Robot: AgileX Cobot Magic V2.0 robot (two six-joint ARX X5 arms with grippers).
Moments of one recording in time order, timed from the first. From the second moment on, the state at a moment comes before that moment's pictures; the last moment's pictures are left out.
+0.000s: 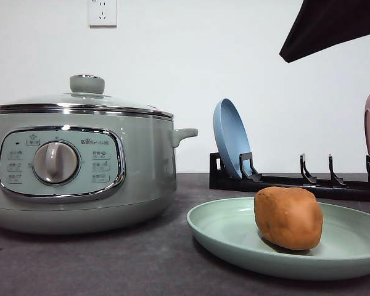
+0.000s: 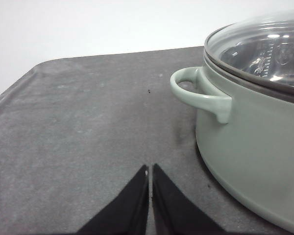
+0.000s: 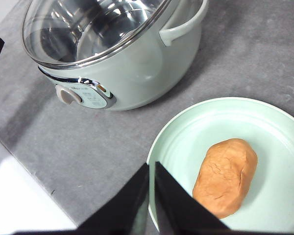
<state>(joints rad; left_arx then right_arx) 0.08 0.00 0.03 -0.18 0.05 0.11 0.64 0.88 0.79 -0.56 -0.26 0.33</state>
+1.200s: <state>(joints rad) 0.08 0.00 0.03 -0.18 0.05 0.11 -0.02 0.25 0.21 0.04 -0.11 0.09</state>
